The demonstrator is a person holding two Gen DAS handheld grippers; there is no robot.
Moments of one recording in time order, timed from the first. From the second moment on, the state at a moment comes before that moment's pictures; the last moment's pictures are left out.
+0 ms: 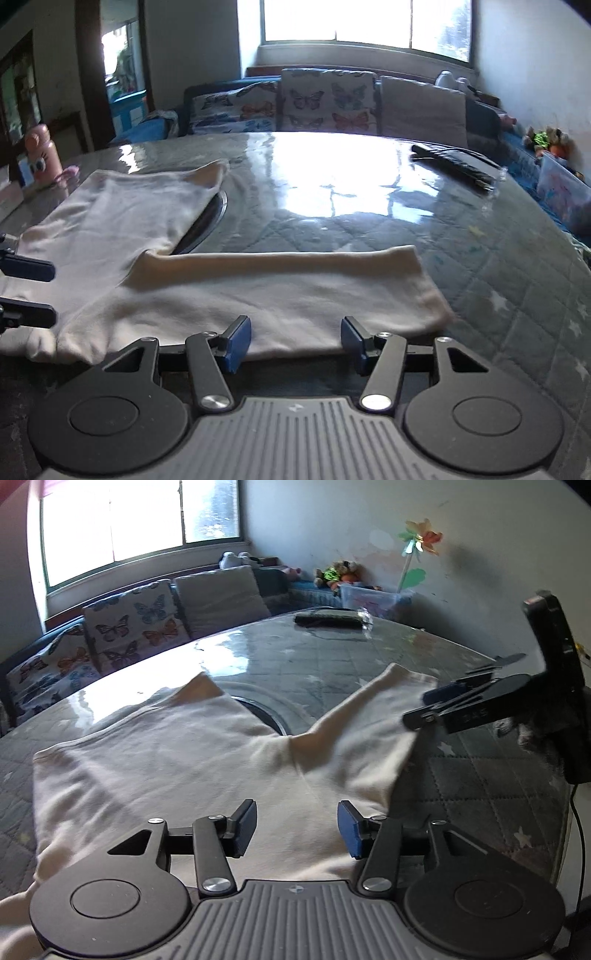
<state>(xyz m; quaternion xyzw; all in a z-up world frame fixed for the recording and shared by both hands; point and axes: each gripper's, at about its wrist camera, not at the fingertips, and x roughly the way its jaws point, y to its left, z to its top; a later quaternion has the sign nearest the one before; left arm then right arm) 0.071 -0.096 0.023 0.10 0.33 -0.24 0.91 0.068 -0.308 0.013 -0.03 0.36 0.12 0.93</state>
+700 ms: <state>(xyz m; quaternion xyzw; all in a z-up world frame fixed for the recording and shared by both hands) 0.062 -0.053 0.027 0.08 0.33 -0.16 0.93 0.086 -0.351 0.022 0.02 0.34 0.03 0.94</state>
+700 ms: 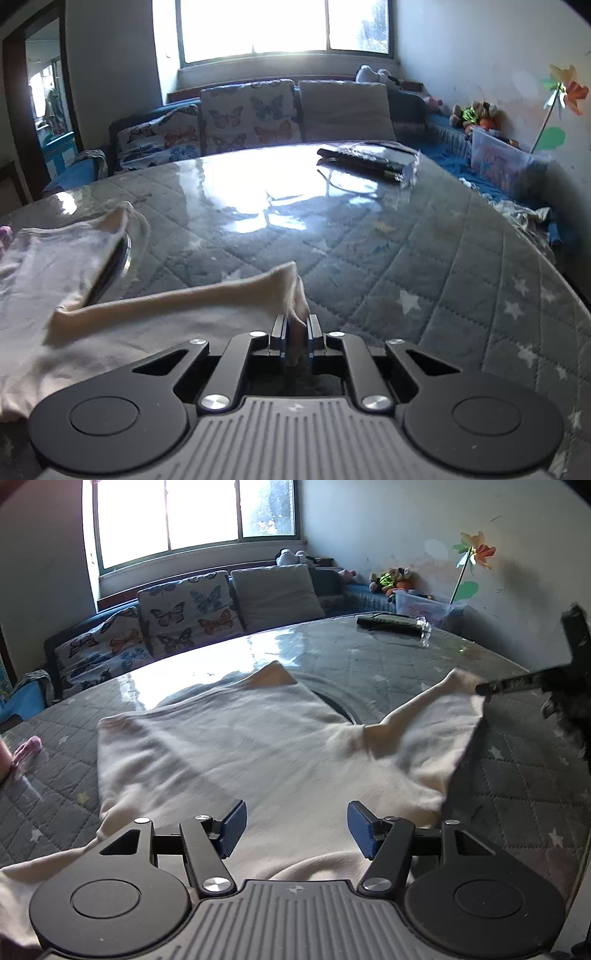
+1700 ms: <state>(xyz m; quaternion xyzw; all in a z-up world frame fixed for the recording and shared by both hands) 0.016 0.036 0.025 0.01 0.30 -0.10 0.95 0.063 -0.090 0.134 -0.11 0.26 0.31 0.91</state>
